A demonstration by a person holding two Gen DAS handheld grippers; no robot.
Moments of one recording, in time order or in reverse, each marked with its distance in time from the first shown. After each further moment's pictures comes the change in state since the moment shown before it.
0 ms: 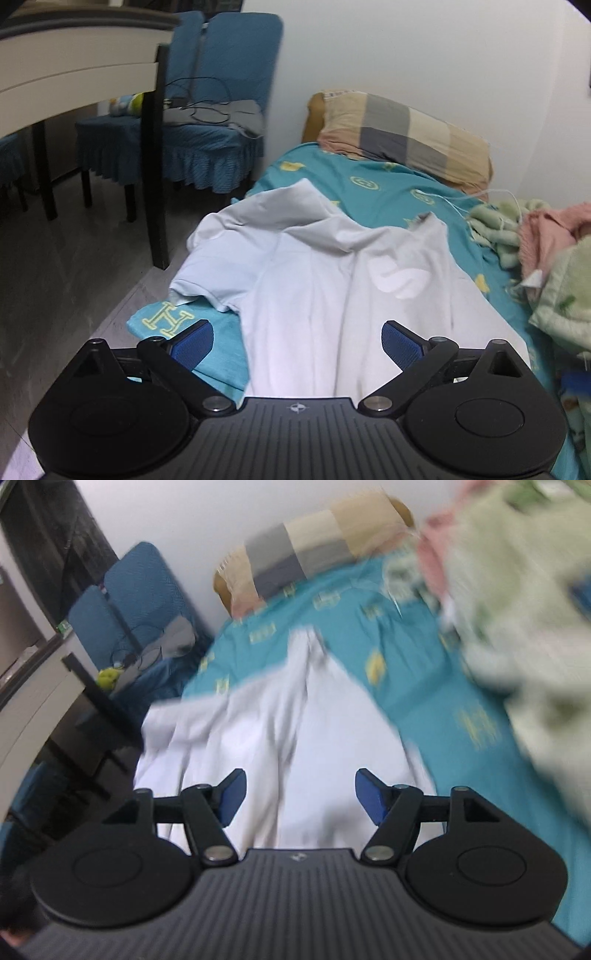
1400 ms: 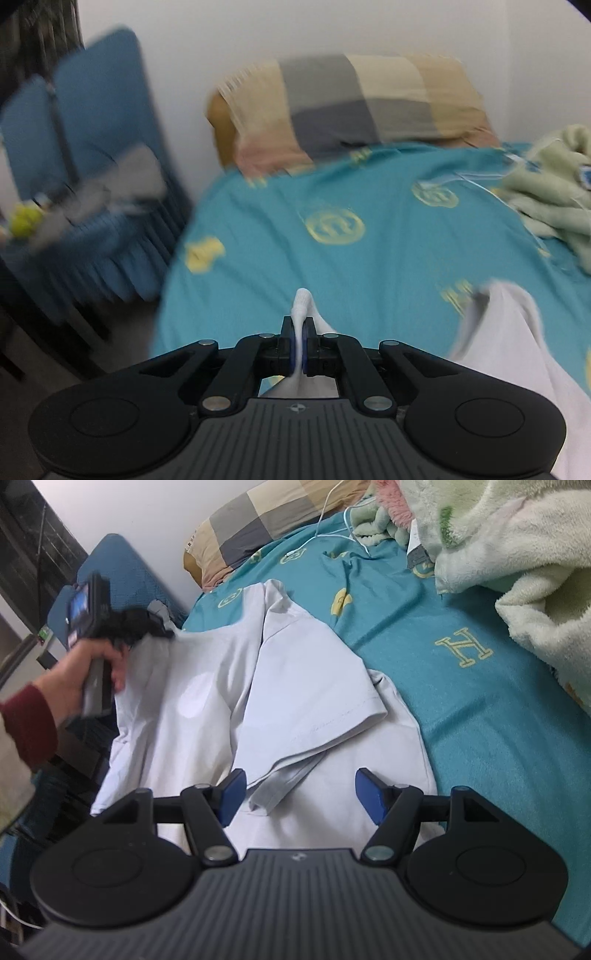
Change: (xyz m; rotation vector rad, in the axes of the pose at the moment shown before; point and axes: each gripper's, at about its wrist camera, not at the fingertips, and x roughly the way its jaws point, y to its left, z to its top) left arm 0.334 -0.111 0.208 0.452 0.025 0.057; right arm 0.060 -0.044 -0.019 0.081 0.016 -0.011
